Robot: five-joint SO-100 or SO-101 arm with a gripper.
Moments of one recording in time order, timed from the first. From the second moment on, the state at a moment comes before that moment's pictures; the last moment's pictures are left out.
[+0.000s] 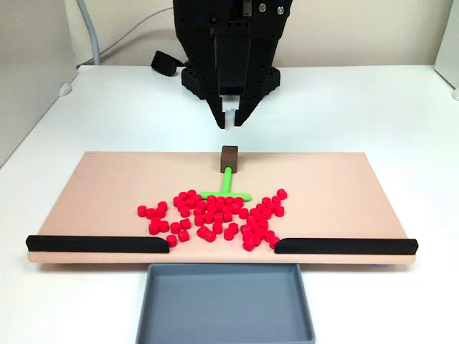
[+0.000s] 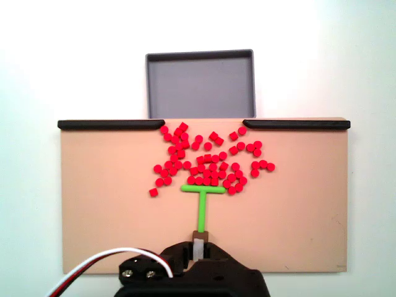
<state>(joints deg) -0.3 97.7 103.5 77.3 -85.6</state>
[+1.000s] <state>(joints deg) 1.8 104.1 112.4 73.3 -85.3</state>
